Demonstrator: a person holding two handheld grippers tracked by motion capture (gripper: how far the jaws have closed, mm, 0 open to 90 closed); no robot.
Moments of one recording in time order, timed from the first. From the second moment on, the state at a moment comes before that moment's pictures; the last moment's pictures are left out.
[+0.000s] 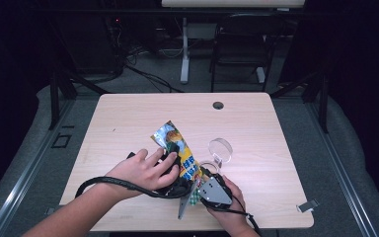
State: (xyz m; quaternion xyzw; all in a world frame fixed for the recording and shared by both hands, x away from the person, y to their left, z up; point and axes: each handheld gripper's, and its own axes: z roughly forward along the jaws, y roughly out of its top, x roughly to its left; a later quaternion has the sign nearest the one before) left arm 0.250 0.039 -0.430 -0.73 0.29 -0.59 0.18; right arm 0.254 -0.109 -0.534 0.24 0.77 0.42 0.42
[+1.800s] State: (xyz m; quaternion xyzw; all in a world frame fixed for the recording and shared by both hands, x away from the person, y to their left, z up) left arm 0.246 0.035 -0.429 -0.73 0.29 -0.59 0.18; right arm 0.254 -0.109 -0.534 0.24 0.77 0.42 0.41
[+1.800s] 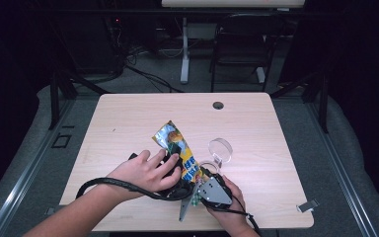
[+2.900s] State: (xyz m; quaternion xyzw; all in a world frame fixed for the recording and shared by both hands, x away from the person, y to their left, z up) left arm 0.244 0.033 -0.428 -0.73 0.30 -0.59 0.18; right arm 0.254 -0.109 -0.534 0.24 0.77 0.42 0.41
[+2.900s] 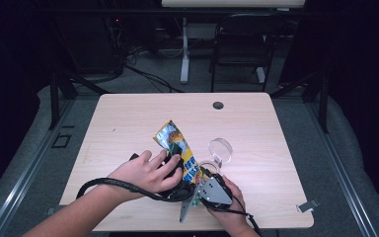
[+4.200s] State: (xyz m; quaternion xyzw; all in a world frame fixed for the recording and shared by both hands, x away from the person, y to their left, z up) left arm 0.241 0.031 -0.427 -0.73 0.30 -0.59 0.18; right arm 0.254 -0.109 -0.535 0.24 0.77 0.42 0.41
